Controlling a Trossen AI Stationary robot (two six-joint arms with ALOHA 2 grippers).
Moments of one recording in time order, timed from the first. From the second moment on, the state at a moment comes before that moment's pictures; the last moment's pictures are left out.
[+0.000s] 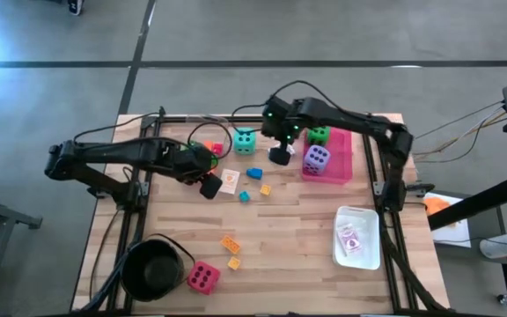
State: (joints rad) left arm -0.01 1.31 1.30 -1.10 -0.15 -0.89; right arm -0.43 1.93 1.74 -1.03 -0.13 -0.15
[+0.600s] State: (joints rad) left arm -0.05 1.30 1.30 -1.11 -0.14 -0.94; right arm -0.55 2.26 2.07 -1.27 -0.25 -0.41
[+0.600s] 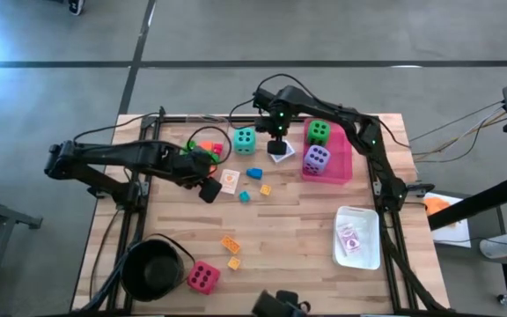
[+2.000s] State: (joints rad) left arm -0.06 1.19 1.30 -1.09 -0.15 -1.00; right arm -0.44 2.25 1.78 -1.28 -0.53 -0.29
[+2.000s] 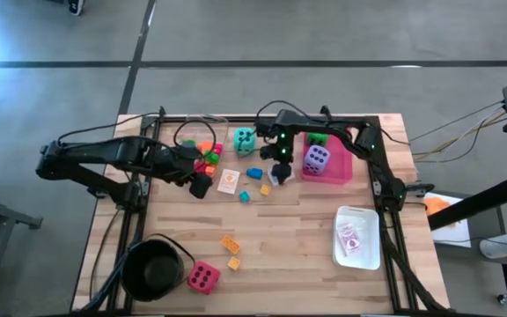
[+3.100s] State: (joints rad) left arm -0.08 1.19 1.30 -1.06 -0.16 -1.00; right arm -0.29 1.90 1.28 -0.64 -0.13 -0.49
